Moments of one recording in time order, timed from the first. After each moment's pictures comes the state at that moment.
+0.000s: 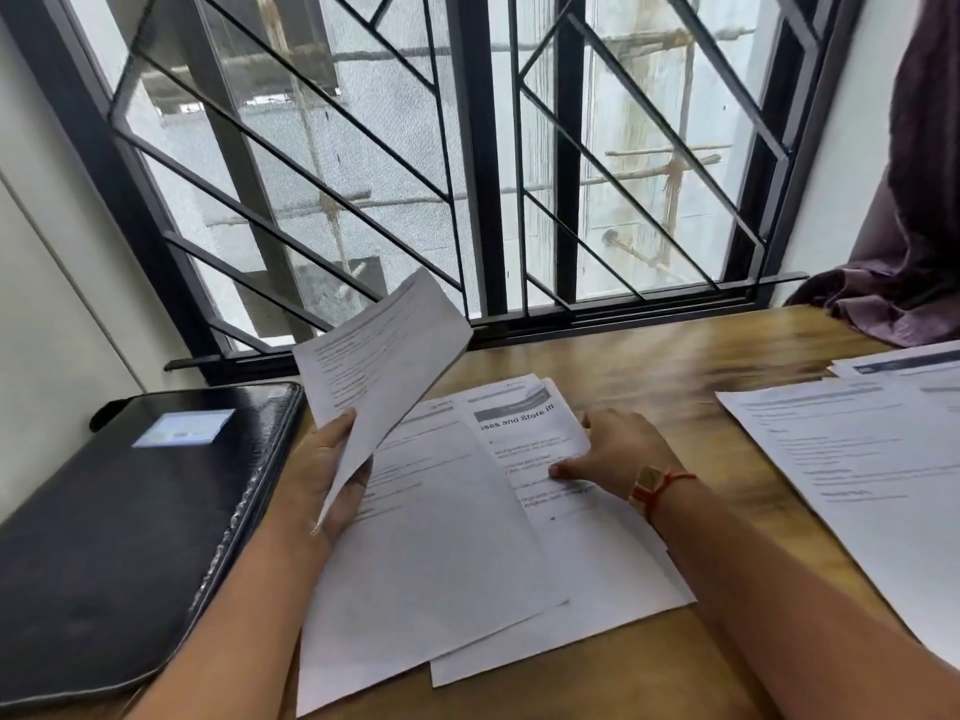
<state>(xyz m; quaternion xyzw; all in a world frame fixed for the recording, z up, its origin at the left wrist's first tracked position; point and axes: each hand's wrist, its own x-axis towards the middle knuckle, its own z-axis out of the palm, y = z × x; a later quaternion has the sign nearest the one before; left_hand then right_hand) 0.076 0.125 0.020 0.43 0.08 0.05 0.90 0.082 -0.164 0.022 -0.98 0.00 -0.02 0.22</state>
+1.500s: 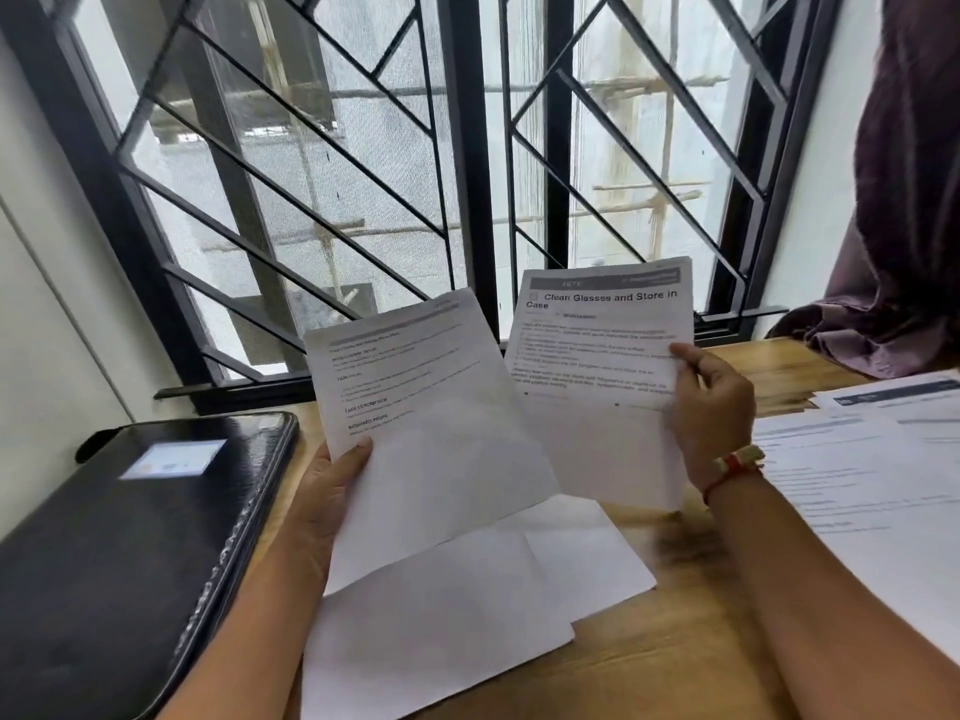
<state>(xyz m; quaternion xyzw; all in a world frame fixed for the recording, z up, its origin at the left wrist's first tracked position) 0.073 0.121 0.019 0.55 0.00 0.07 0.83 0.117 -0.234 0.040 -0.71 0.10 -0.42 0.55</state>
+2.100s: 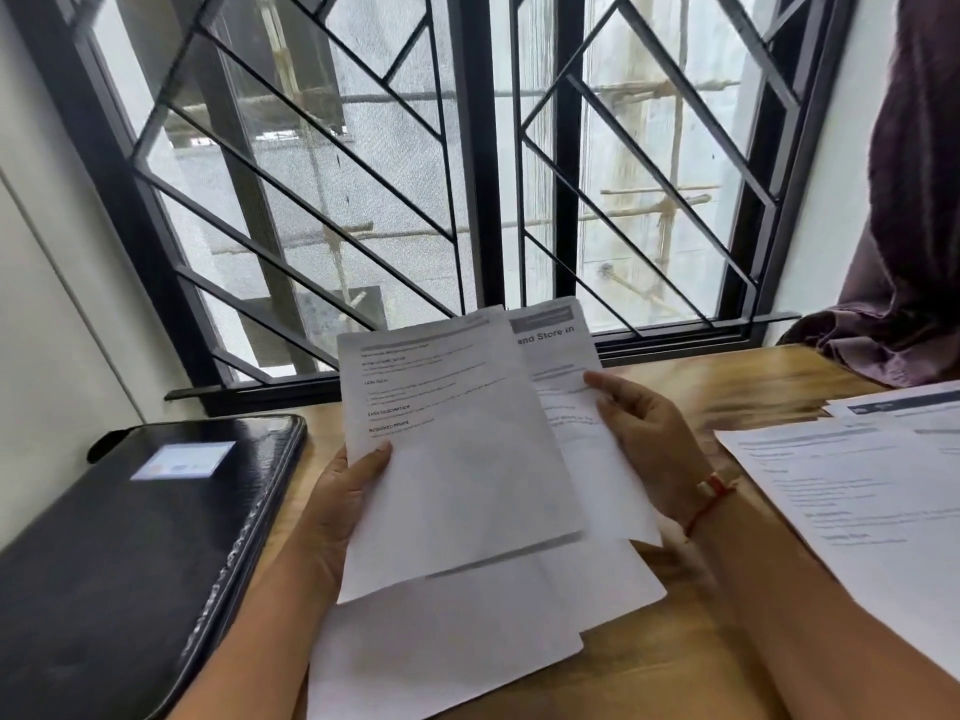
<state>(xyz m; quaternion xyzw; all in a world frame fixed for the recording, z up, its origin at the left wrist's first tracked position) 0.065 0.114 0.027 0.54 0.04 0.02 0.84 0.102 -0.187 0.035 -0.63 -0.04 -0.09 0.77</state>
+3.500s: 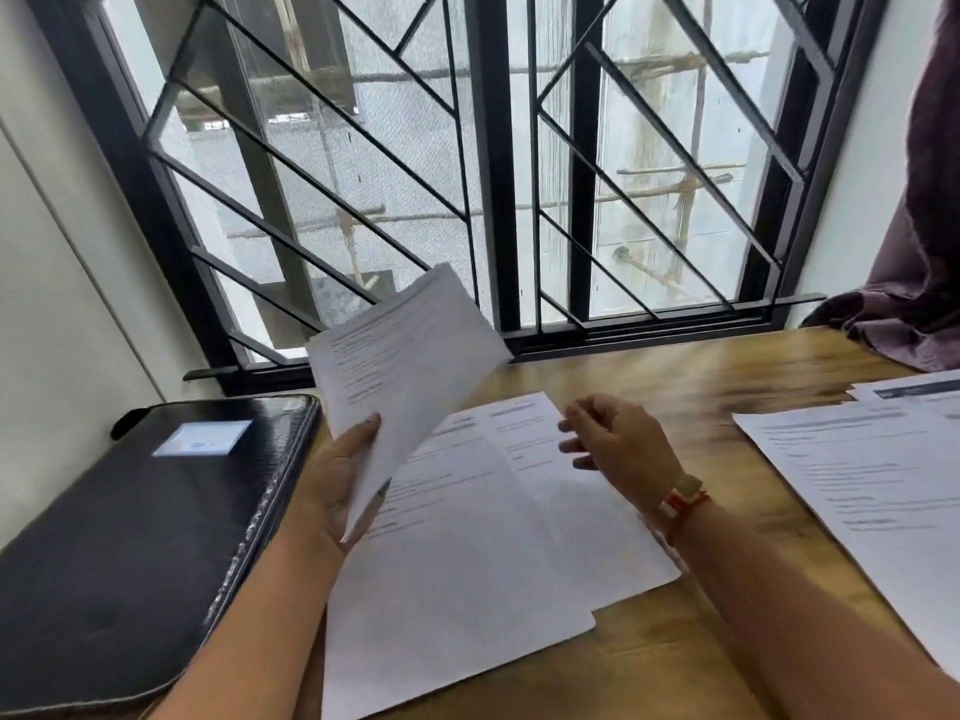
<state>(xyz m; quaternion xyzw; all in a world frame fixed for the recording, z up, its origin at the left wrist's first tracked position) 0.057 0.116 0.043 0.46 0.08 0.03 0.88 0.079 -0.151 0.029 -0.80 -0.05 -0.09 0.59</state>
